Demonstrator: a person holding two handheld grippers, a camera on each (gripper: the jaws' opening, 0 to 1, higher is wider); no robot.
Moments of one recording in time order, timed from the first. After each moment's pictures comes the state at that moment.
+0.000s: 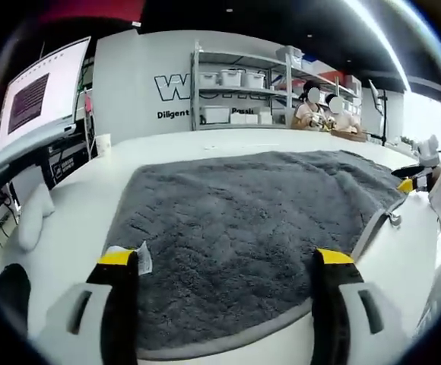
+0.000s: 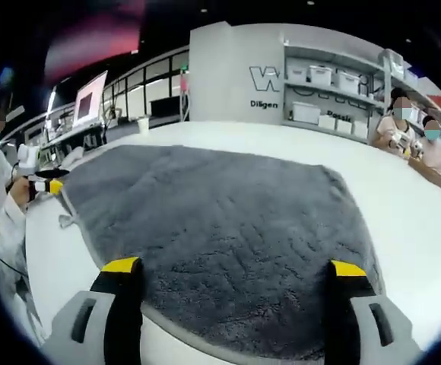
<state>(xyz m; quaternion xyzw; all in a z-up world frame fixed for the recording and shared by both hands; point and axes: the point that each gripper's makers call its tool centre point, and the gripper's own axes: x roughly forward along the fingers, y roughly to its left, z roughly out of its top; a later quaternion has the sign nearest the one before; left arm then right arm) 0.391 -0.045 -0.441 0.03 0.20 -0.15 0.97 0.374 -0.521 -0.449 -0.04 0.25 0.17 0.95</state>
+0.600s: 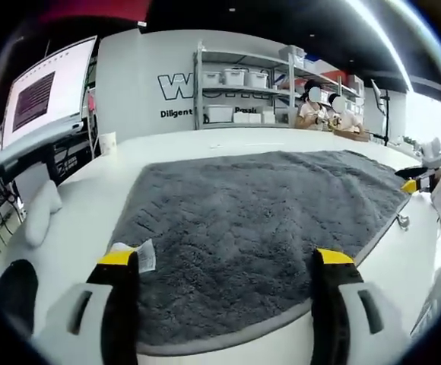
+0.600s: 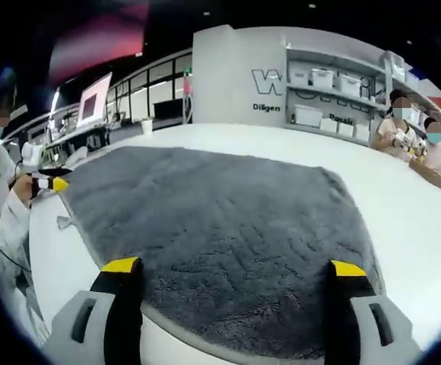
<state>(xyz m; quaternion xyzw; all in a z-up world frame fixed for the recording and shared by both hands) 0.383 -0.034 -0.441 0.03 0.20 -0.14 0.97 0.366 -0.524 -0.448 -0.04 0.24 0.18 0.95</state>
